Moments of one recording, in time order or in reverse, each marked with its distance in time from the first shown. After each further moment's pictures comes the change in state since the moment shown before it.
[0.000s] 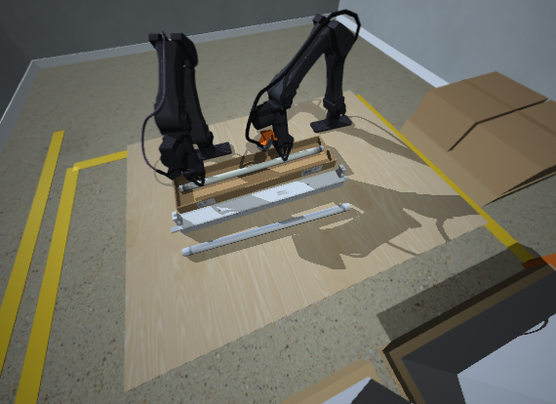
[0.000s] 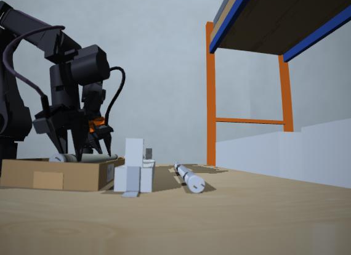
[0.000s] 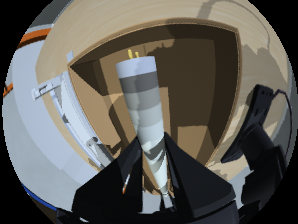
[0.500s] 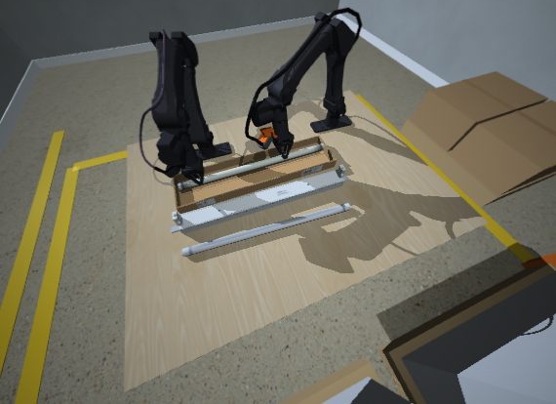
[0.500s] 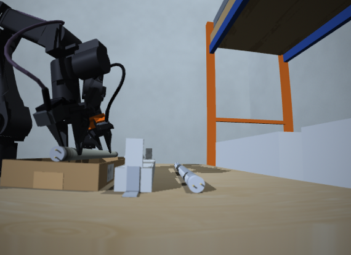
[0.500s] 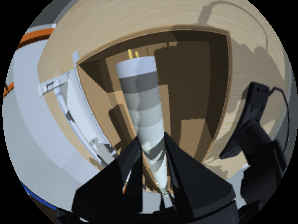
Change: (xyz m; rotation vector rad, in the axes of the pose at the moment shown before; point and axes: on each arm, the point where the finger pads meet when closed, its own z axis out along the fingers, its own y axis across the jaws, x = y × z) left arm 0.000 0.005 -0.011 -0.001 0.002 0.000; right arm 0.000 0.003 -0.013 -0.001 0.000 0.000
